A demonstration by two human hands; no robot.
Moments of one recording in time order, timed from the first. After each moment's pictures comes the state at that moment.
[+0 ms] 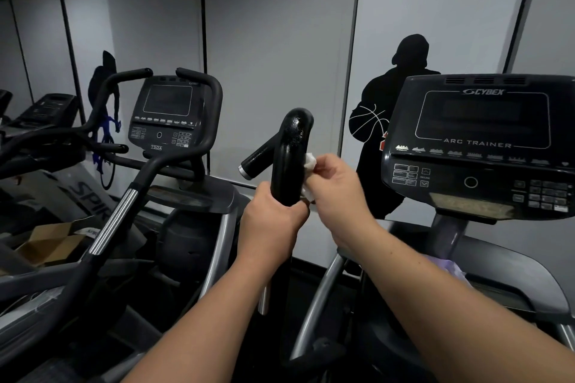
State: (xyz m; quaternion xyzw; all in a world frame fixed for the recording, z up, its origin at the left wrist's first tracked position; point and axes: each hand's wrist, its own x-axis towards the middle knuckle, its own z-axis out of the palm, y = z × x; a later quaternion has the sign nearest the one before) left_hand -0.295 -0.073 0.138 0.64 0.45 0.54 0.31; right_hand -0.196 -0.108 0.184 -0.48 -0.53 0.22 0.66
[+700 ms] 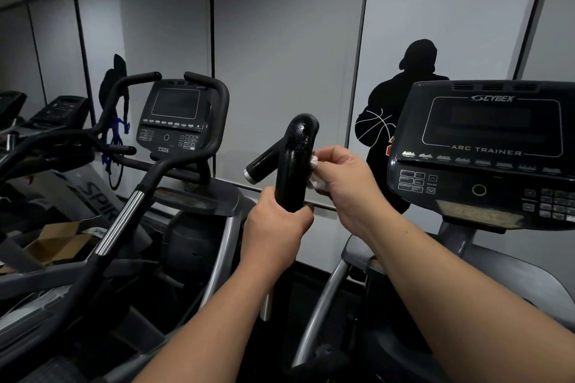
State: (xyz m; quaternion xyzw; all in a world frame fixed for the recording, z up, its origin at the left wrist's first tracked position) left_hand -0.297 -0.082 0.142 0.64 0.47 0.53 0.31; right_hand -0.182 -0.094 0.204 -0.44 -0.51 0.32 0.67
